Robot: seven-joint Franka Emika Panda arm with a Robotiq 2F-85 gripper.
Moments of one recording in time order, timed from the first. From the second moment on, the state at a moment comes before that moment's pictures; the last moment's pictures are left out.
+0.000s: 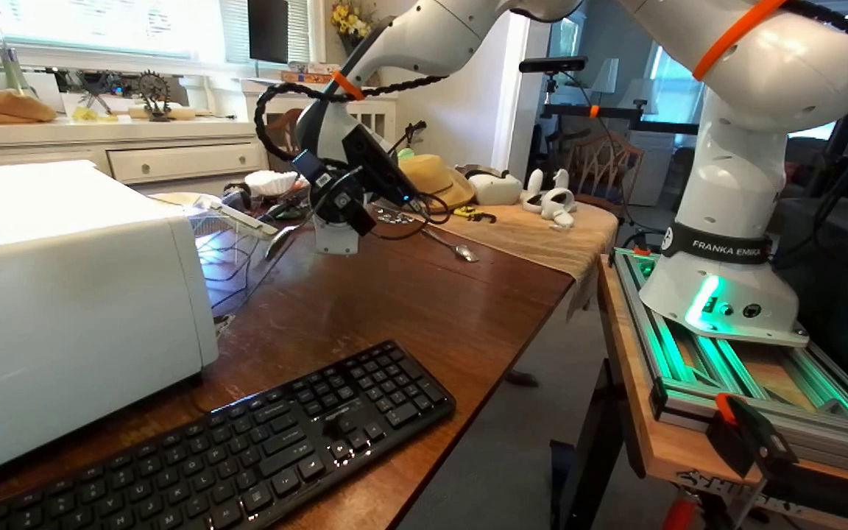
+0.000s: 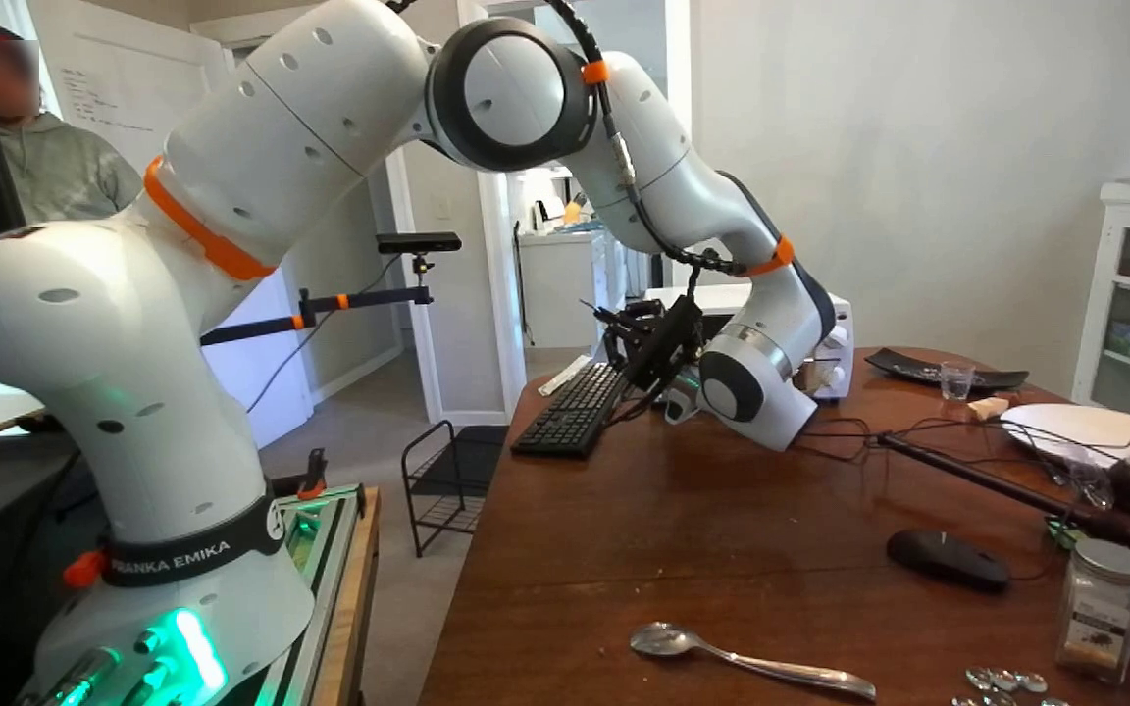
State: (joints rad) arm -0.01 0.88 0.08 -1.70 1.30 1.12 -0.26
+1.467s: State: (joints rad) arm -0.02 0.88 0.04 -1.72 1.47 1.11 -0.25
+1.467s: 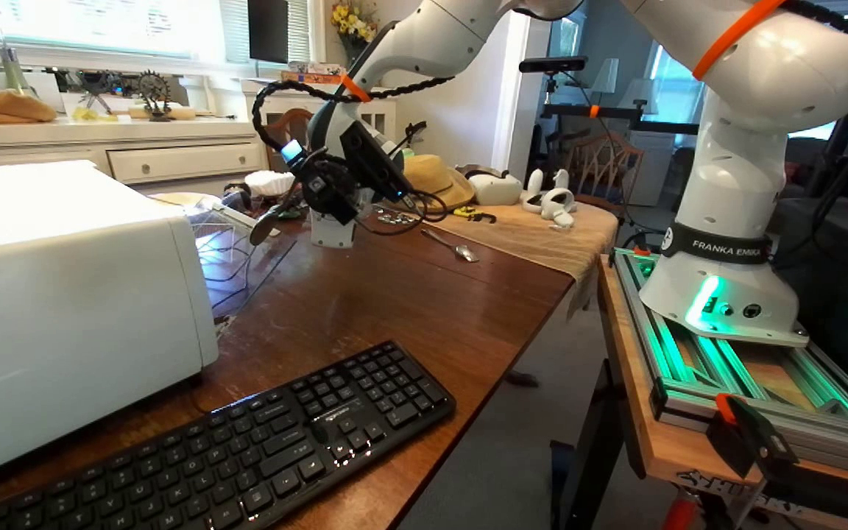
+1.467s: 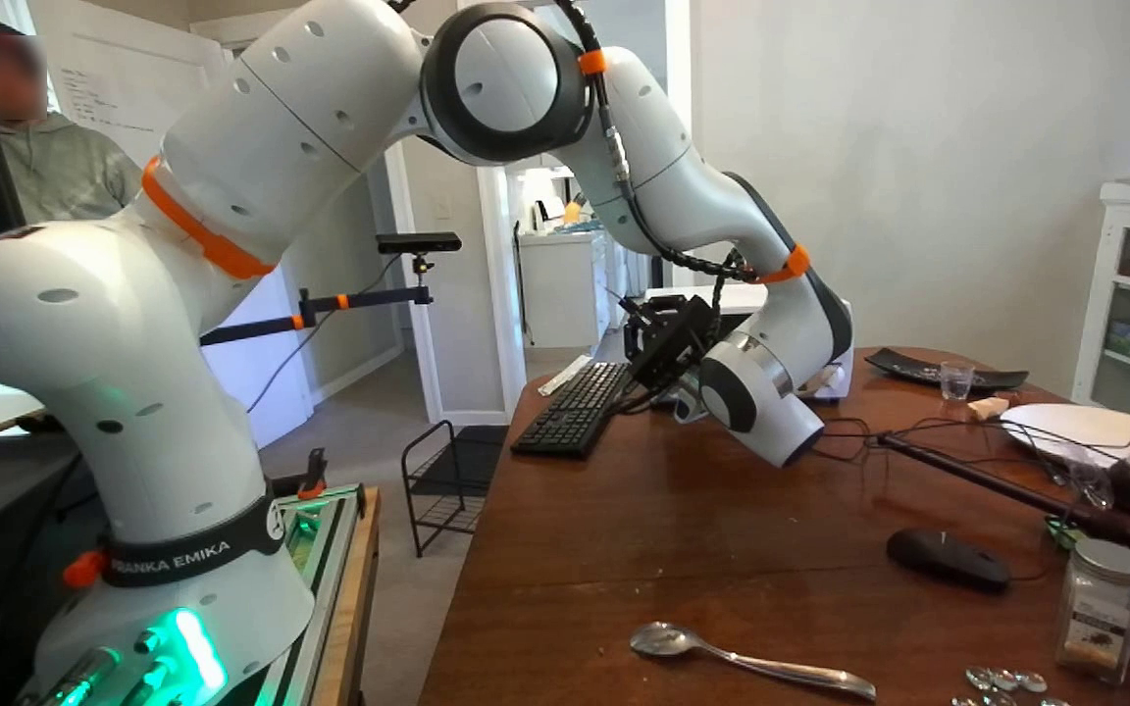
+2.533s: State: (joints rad) arm -0.05 0.95 0.02 -1.74 1.65 1.17 0.06
